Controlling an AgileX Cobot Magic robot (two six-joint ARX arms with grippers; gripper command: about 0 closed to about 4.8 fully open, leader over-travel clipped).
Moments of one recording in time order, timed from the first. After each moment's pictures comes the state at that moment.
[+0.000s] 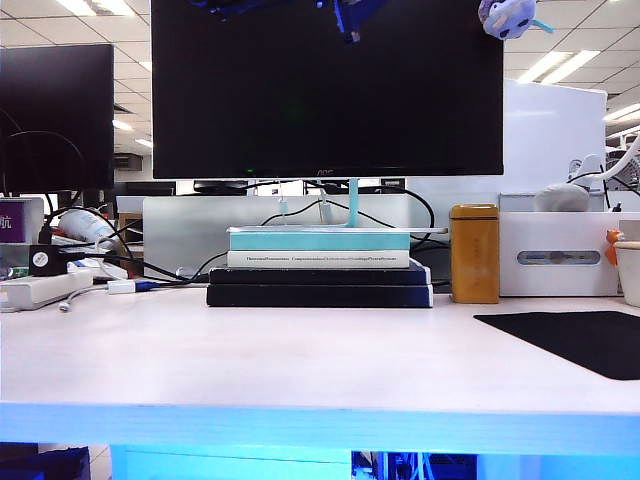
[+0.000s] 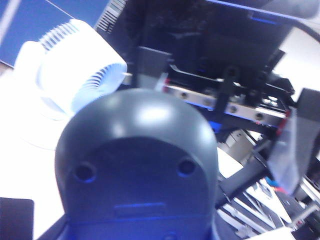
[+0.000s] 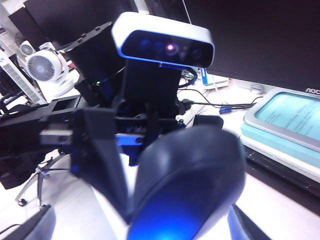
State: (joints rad) left arm -0.54 1.96 1.77 0.32 1.40 -0.67; right arm 0.19 1.10 1.26 -0.32 -0.78 0.27
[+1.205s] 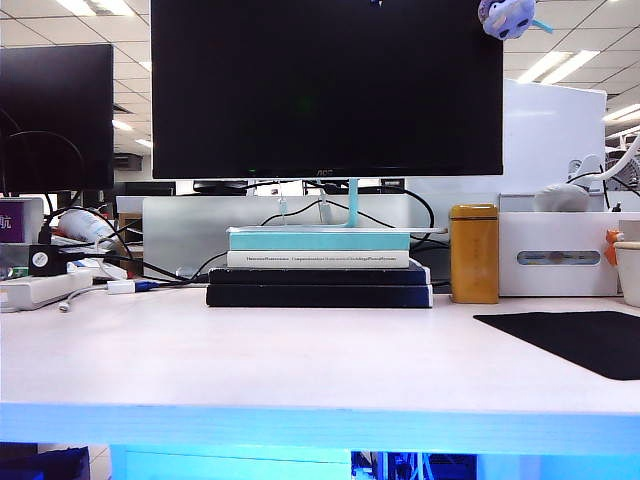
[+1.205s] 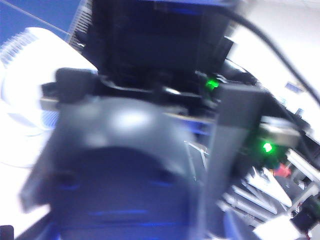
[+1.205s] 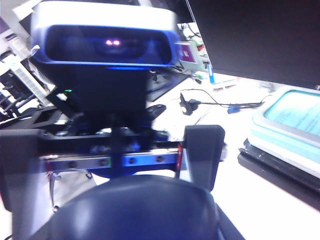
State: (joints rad) left arm -0.61 1.93 1.77 0.39 1.39 -0.67; right arm 0.19 1.14 1.26 -0.27 -0.81 0.31
